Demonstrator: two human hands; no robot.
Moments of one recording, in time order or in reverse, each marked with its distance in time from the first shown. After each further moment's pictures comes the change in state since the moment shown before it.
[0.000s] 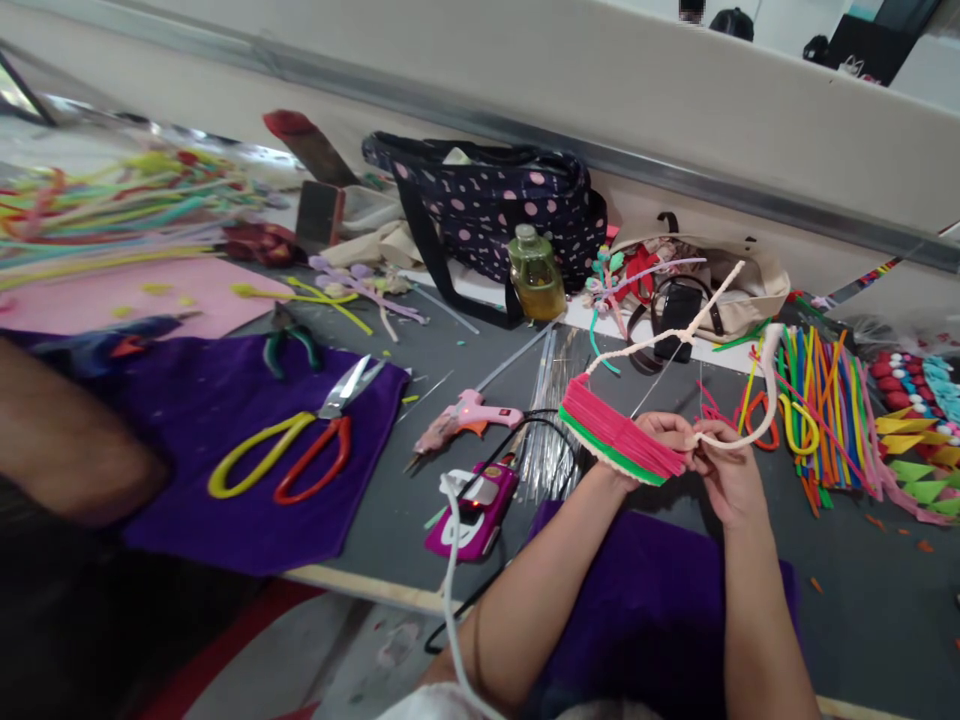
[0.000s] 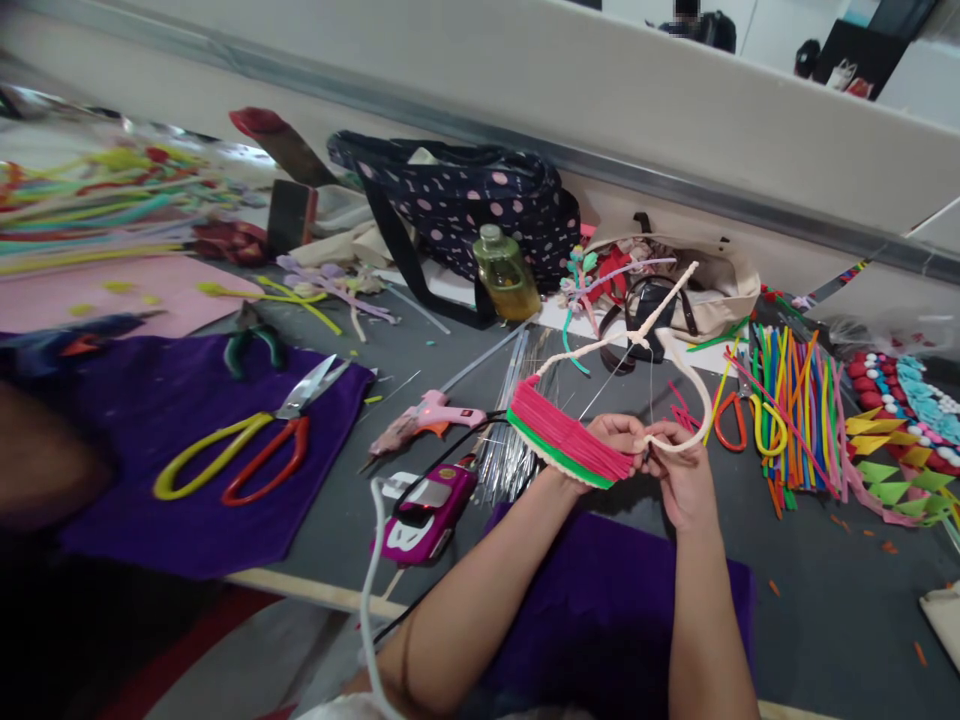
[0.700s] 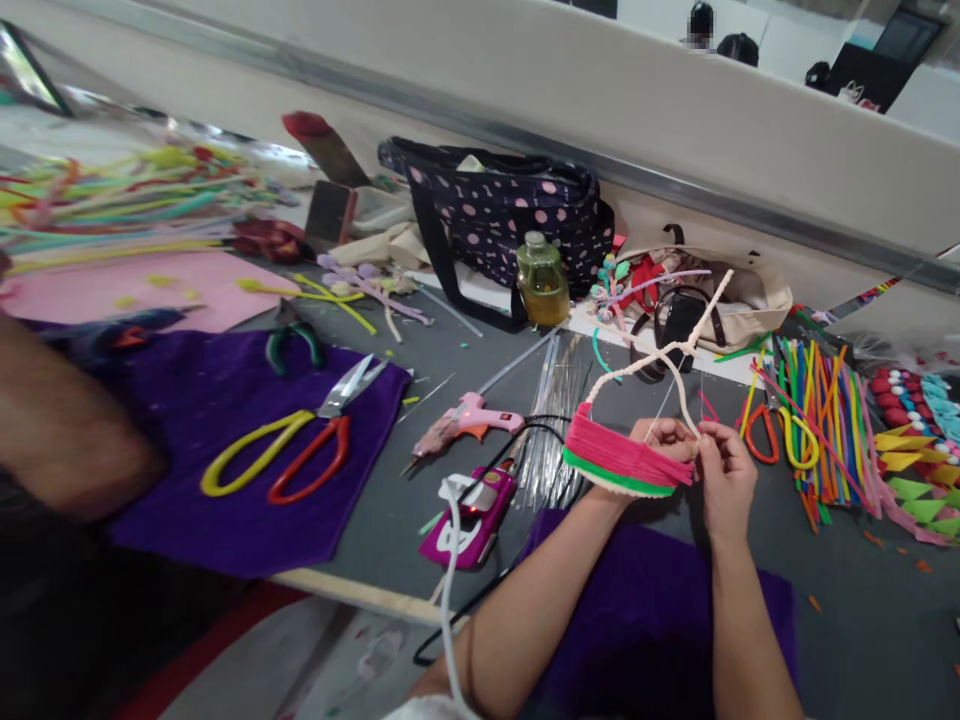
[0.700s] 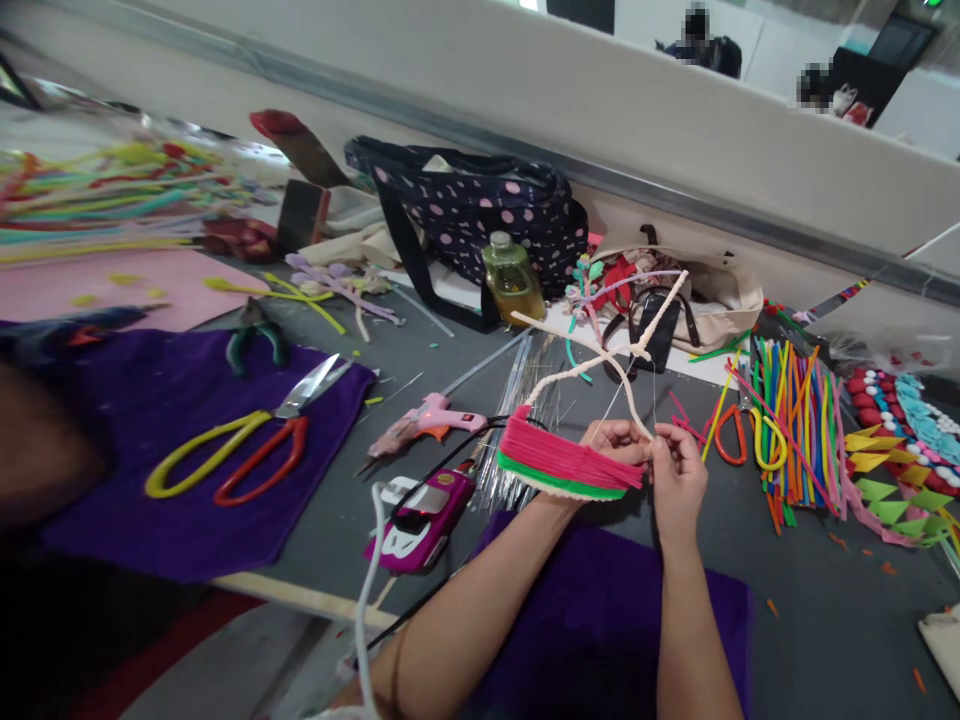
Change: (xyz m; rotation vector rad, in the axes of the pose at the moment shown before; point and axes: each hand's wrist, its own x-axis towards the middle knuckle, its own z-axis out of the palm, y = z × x) left_hand 0.003 -0.010 -0.001 0.263 0.146 0.212; right_hand 0.000 0.018 0.005 -0.414 0.294 -0.322
